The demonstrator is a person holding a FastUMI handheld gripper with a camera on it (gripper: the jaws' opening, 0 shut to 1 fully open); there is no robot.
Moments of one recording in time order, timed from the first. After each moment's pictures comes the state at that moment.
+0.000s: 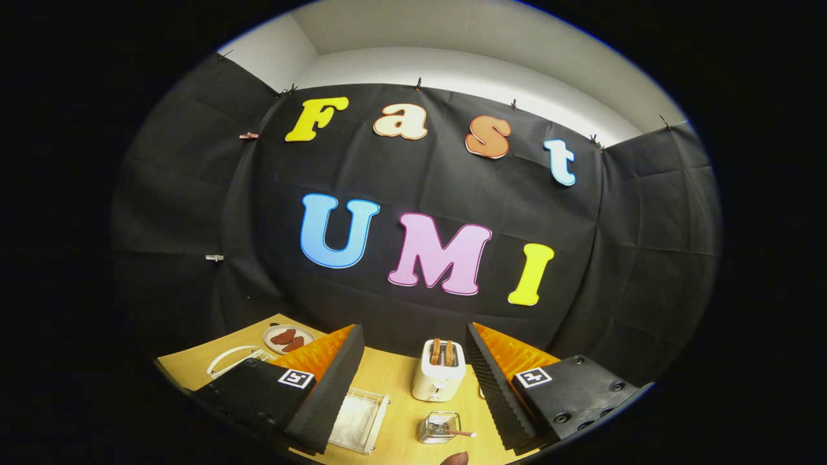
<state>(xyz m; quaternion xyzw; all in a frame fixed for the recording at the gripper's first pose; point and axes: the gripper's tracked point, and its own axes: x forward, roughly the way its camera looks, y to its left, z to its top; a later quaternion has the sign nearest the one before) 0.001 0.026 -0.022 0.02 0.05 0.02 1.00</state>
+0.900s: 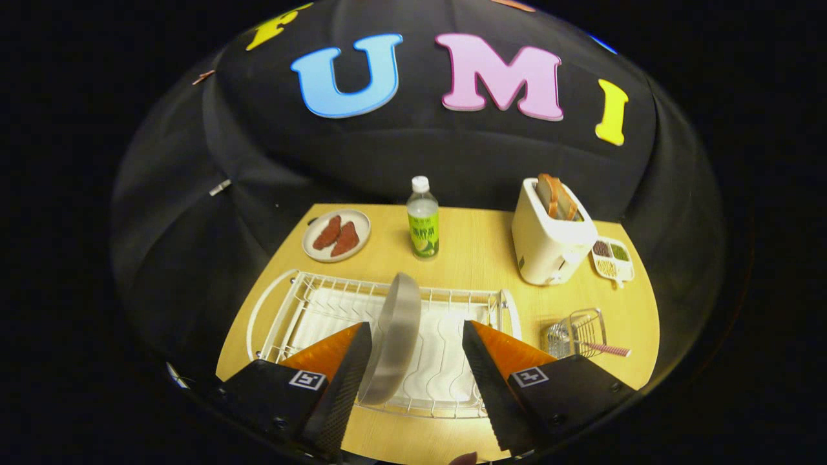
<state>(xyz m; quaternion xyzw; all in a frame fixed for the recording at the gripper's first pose) 0.071 0.192 -0.258 0.13 0.43 0.07 0.89</state>
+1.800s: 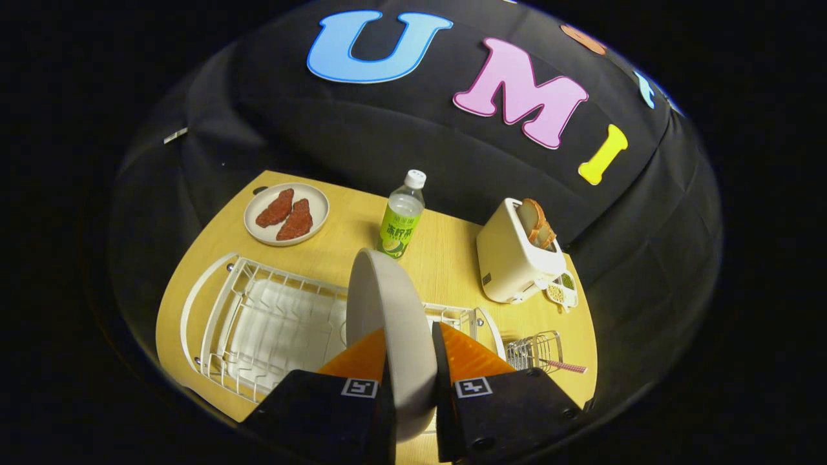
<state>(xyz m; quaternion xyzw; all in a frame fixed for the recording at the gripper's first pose) 0.111 0.211 -0.238 -0.02 0.40 -0.02 0.92</state>
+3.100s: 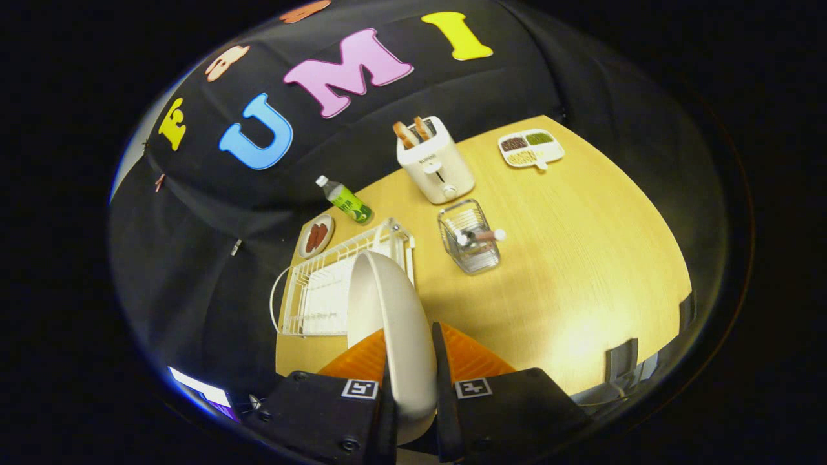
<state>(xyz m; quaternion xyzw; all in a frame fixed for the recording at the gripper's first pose) -0.122 -0.032 -0.315 0.37 0.44 0.06 0.81</state>
